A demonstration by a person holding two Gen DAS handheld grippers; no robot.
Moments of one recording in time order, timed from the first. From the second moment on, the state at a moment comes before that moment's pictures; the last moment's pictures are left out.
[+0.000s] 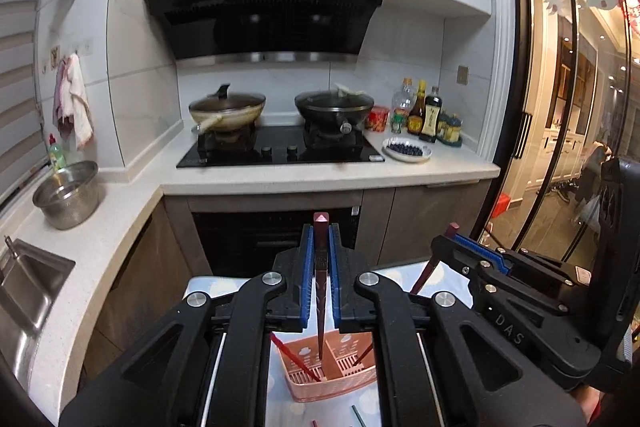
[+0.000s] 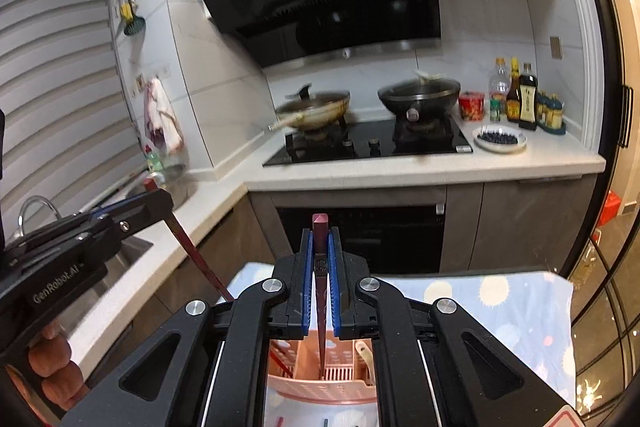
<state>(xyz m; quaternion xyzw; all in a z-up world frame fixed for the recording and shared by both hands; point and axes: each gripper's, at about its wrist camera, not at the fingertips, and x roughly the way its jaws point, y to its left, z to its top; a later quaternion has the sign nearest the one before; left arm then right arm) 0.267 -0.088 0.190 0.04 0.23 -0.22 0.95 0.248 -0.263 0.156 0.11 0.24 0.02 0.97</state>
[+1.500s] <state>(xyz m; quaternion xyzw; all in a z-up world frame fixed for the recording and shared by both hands) 0.180 -0.027 0.015 0.06 0.39 -0.14 0.91 0.091 -0.250 0.003 0.07 0.35 -0.06 0.93</state>
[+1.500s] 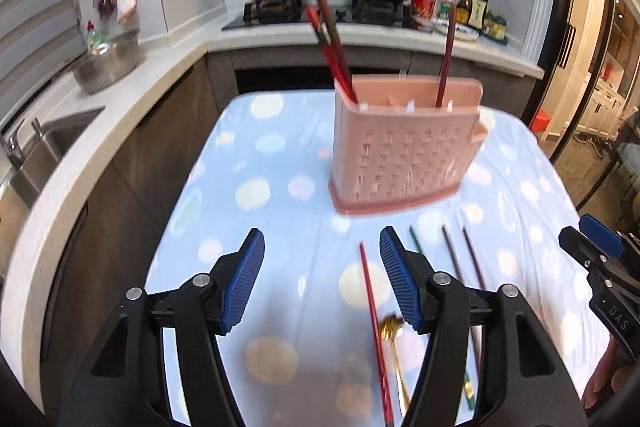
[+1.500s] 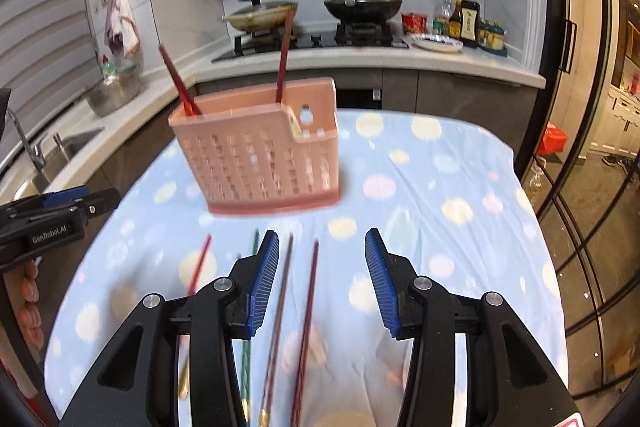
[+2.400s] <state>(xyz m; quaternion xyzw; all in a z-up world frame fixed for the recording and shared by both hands) 0.061 -0.018 -0.086 0.08 0.48 -0.16 0.86 -0.010 -0.210 -0.093 0.07 0.45 -0.03 0.89</state>
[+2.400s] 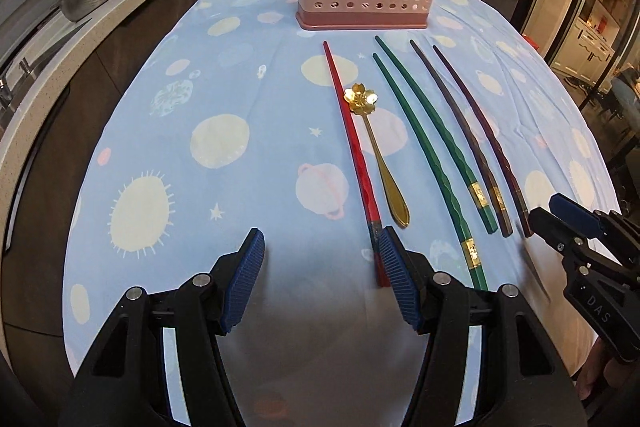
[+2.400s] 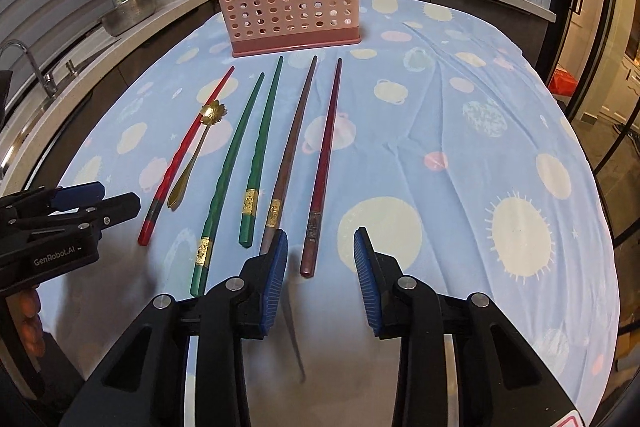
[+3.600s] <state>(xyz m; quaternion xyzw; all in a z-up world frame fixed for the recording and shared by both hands) 0.057 -0.015 -0.099 0.07 0.50 -0.19 0.84 -0.002 -0.208 -0.107 0.07 0.46 -0.03 0.89</state>
